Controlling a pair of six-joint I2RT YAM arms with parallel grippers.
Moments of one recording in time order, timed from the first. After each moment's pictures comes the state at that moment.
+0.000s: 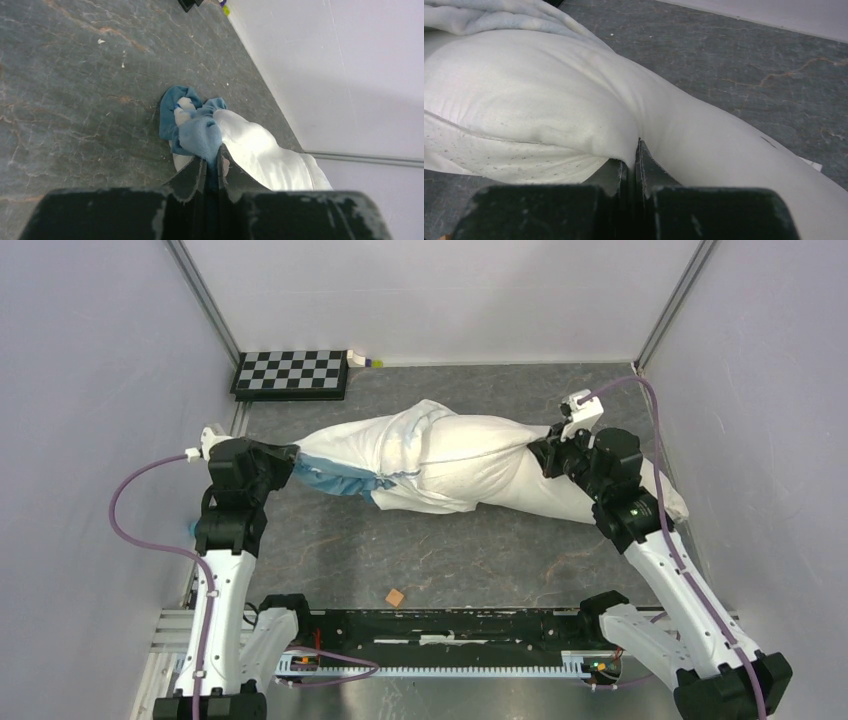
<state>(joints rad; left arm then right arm) 0.04 0.78 0.91 -0.53 -0.07 -0.99 0.32 0.87 0.85 -0.22 -0.10 0.07</state>
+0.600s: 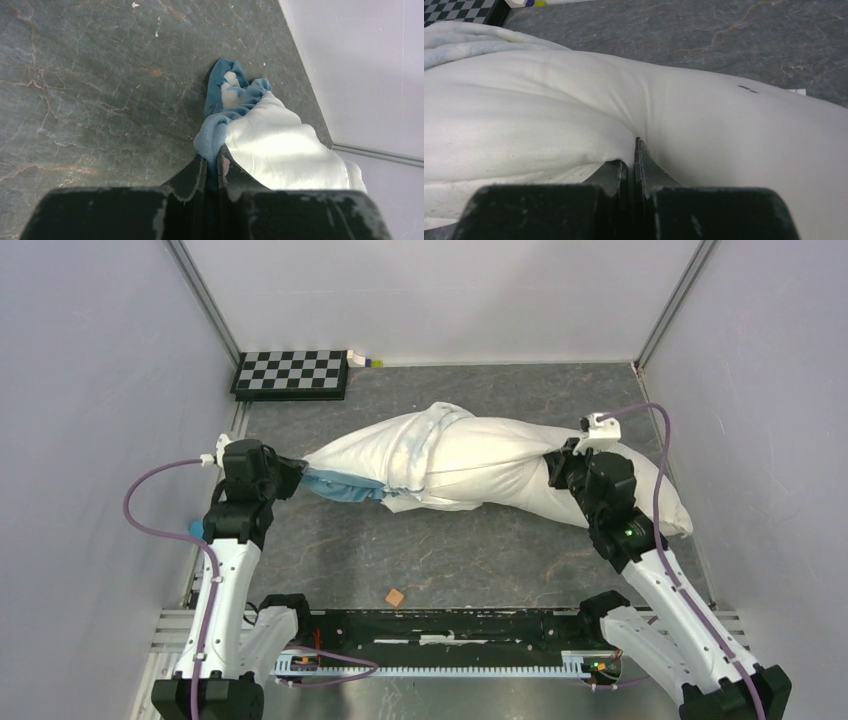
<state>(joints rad) 0.04 0.84 0.87 -0.59 -0.06 -0.98 0.34 0.82 0.70 -0.15 0.16 0.23</state>
